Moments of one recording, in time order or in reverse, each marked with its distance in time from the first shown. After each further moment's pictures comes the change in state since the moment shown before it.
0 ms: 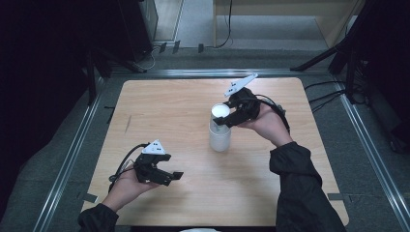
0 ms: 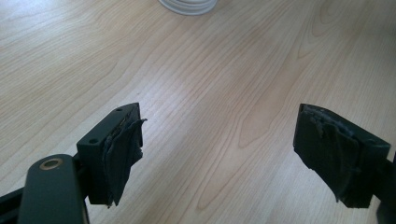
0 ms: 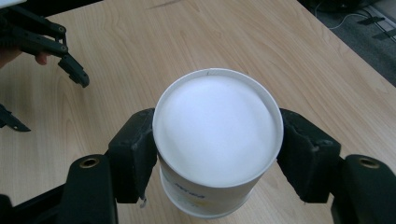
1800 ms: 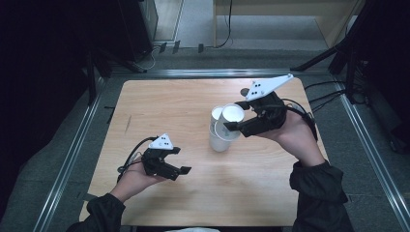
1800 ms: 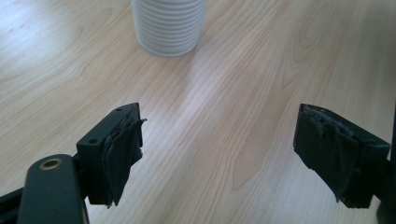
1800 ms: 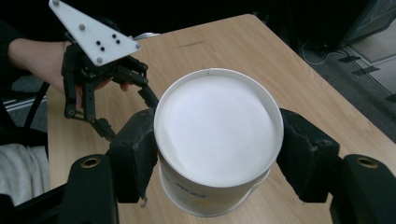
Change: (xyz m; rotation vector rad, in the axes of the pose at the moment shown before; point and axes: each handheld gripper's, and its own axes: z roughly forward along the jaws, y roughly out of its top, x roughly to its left) left arm -0.003 0.029 0.010 -0.072 -0.068 0.090; right arm 0.059 0.004 -0.092 -0.115 -0.024 -0.038
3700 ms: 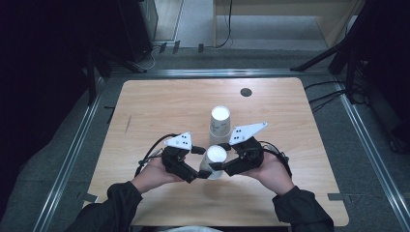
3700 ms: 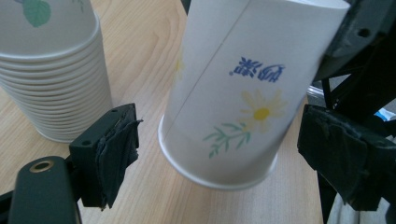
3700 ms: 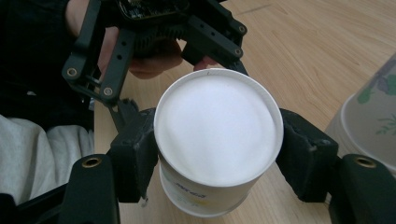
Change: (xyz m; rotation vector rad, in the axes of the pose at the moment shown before) left arm -0.022 0.033 0.028 -0.085 -0.259 0.132; right arm 0.045 -0.078 0.076 -0.026 0.194 0.081
